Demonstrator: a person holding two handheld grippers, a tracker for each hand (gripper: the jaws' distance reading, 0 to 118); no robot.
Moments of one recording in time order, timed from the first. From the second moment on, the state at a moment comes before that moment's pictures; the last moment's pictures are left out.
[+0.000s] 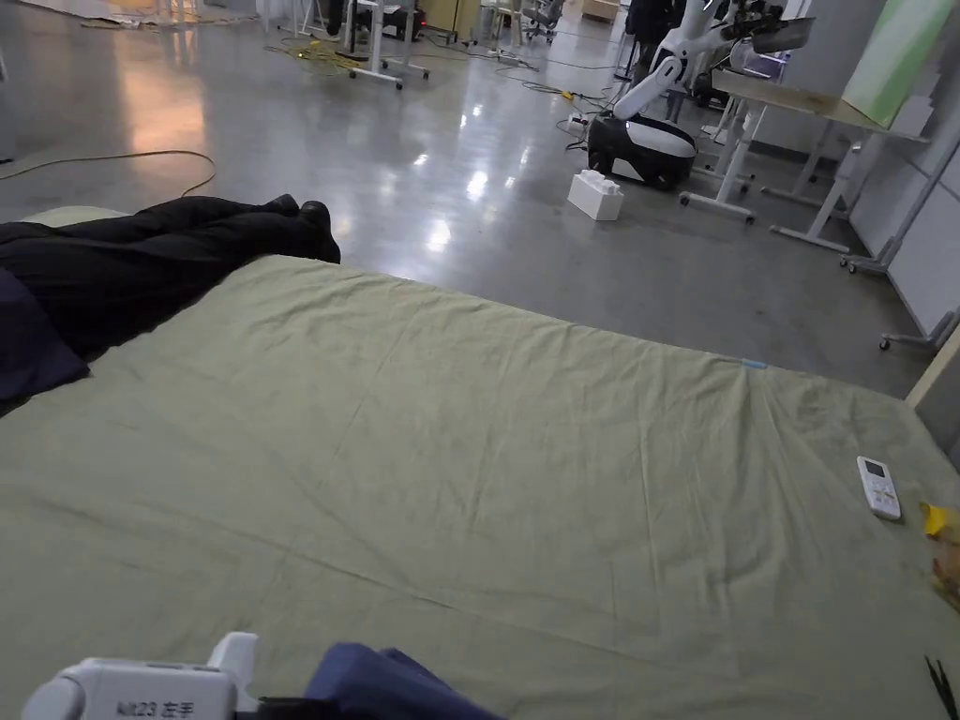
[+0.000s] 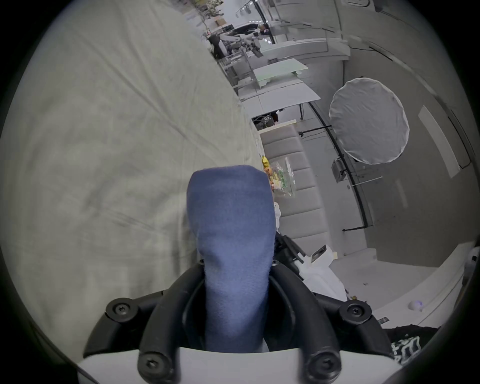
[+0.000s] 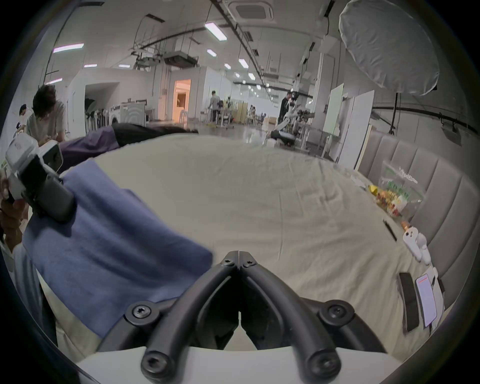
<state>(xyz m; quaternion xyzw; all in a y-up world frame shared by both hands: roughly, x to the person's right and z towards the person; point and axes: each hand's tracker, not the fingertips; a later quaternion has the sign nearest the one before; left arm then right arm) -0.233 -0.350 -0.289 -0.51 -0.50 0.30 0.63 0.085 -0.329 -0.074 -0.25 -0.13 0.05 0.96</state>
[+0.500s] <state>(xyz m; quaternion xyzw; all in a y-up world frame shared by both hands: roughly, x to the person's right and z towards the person) -0.433 -0.287 -0.361 -0.55 -0.35 0.23 0.72 0.139 -0.190 -0.120 -0.10 -0.18 0.06 0.98</state>
